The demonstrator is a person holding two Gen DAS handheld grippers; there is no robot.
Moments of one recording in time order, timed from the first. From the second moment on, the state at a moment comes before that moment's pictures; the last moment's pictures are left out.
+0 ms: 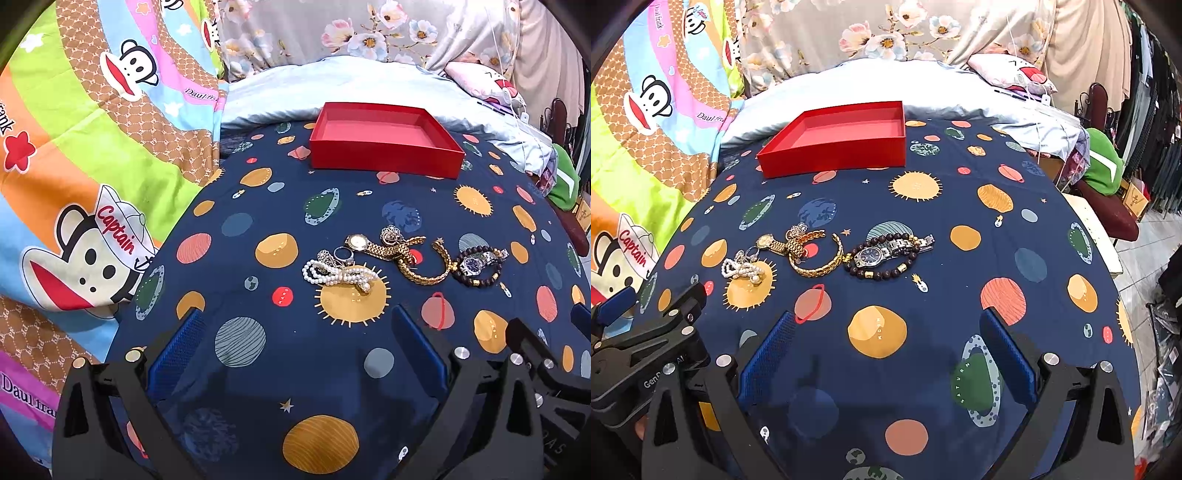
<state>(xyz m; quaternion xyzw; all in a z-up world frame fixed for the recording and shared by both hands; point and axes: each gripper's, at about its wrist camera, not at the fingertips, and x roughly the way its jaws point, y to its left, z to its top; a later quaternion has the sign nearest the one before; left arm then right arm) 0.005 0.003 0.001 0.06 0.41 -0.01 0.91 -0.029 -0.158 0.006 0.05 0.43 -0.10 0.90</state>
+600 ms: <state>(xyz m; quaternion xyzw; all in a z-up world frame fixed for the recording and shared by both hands) 0.018 0.008 -0.006 0.05 0.42 -0.01 0.91 -0.018 -0.152 0.004 0.04 0.43 -0.10 0.90</state>
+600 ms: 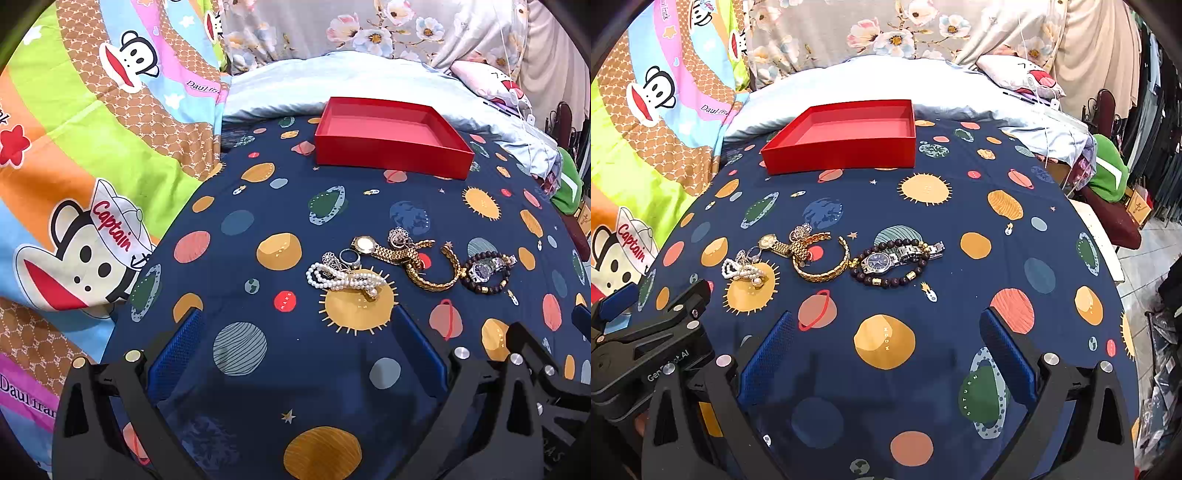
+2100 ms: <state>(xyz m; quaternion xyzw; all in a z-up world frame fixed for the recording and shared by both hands) 0.030 -0.001 -0.015 0.06 0.43 -0.01 0.90 -0.011 -0.156 -0.002 0.04 0.44 -0.09 0.89</state>
